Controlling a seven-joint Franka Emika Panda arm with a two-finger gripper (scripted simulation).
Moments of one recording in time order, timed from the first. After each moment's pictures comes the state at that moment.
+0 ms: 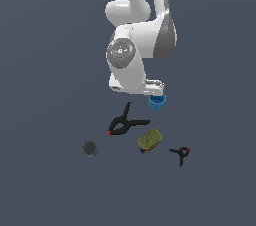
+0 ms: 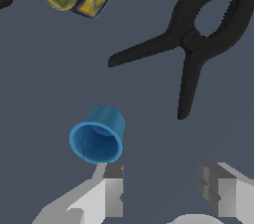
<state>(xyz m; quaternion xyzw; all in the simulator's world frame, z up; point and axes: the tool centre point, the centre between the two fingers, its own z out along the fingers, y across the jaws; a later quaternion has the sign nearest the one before) -0.064 0.048 0.180 -0.97 0.12 0.19 0.09</state>
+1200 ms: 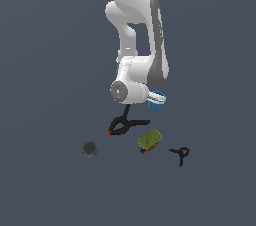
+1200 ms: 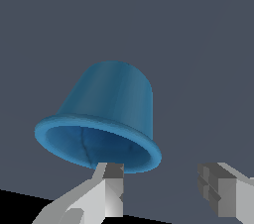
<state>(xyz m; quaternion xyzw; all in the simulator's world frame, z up) -0.135 0.109 0.091 -0.88 0.24 0.36 0.18</state>
